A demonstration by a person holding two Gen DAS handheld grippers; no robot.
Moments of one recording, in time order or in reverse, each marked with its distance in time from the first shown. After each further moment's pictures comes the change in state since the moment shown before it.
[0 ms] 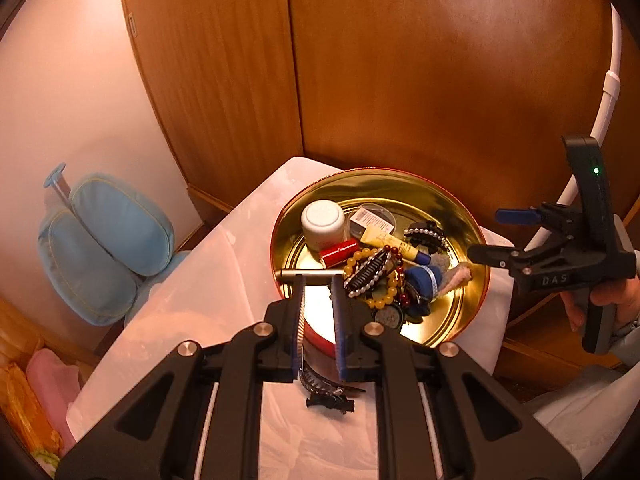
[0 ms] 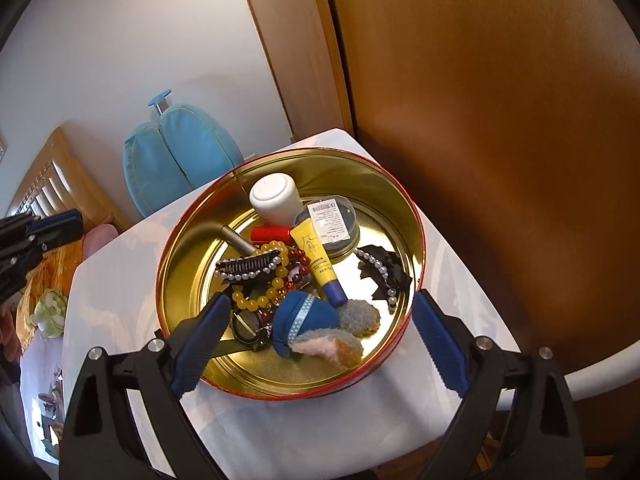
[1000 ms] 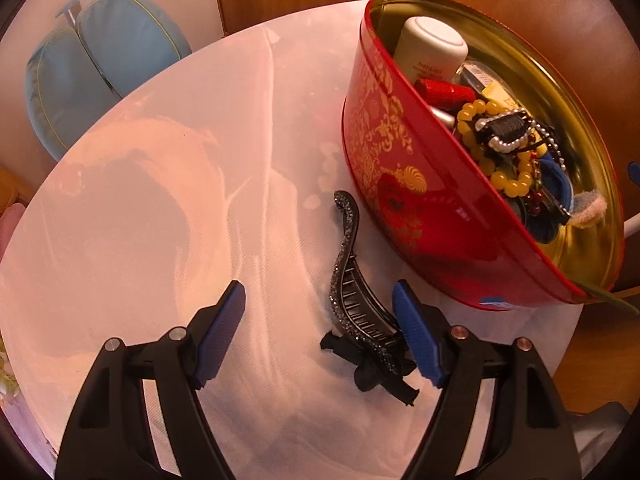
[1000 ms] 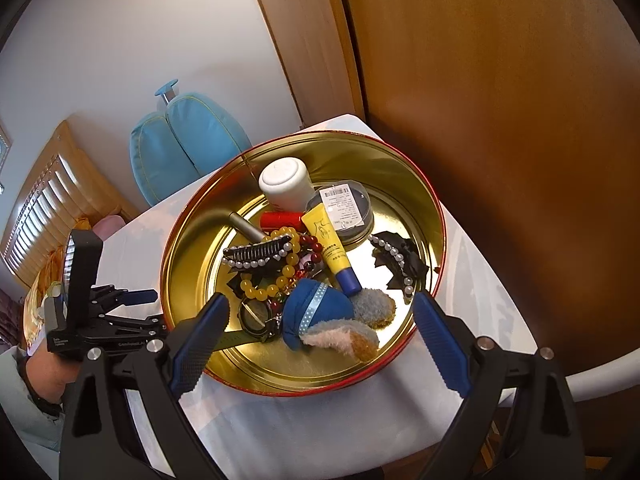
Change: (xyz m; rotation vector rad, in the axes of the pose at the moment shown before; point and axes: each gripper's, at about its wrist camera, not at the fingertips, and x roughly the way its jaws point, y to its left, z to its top) left arm 0.136 0.045 -0.116 -0.338 0.390 0.034; right arm 0.010 0.009 -0.001 -0.009 0.034 0.027
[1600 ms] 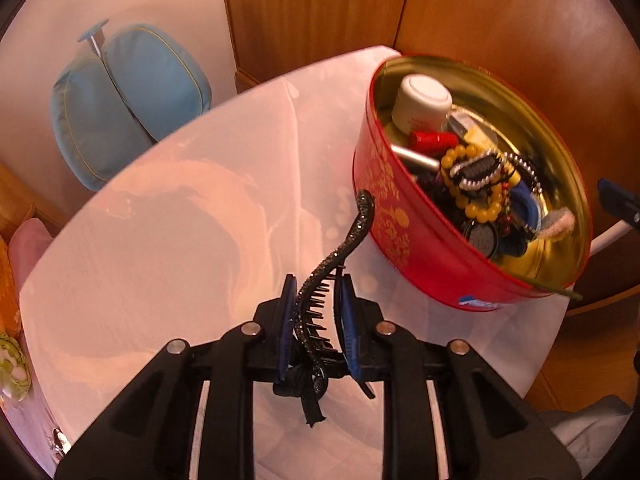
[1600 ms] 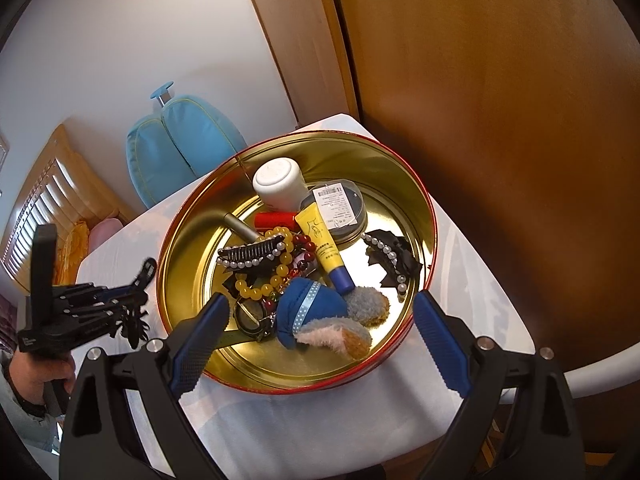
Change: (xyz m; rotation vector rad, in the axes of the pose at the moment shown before) left arm -0.077 0.012 -0.006 0.007 -0.149 0.020; right arm 0.000 0.000 0.000 0.002 -0.005 -0.002
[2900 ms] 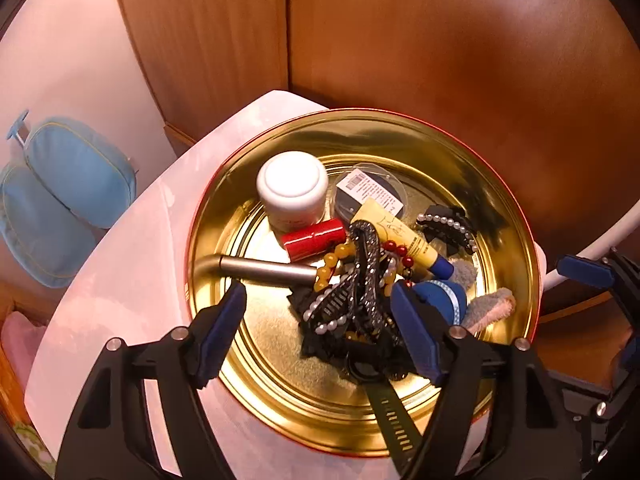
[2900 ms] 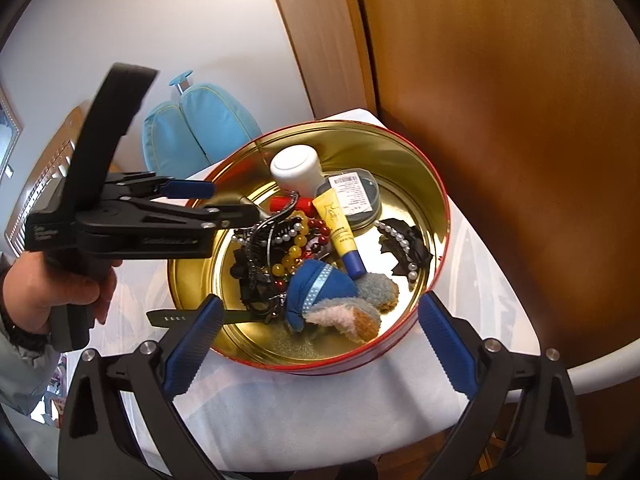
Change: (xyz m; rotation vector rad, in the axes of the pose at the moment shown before) left arm 0.028 -0.111 0.092 0.196 -0.033 -0.097; right arm -0.004 0.006 -0.018 -0.077 0.003 0.044
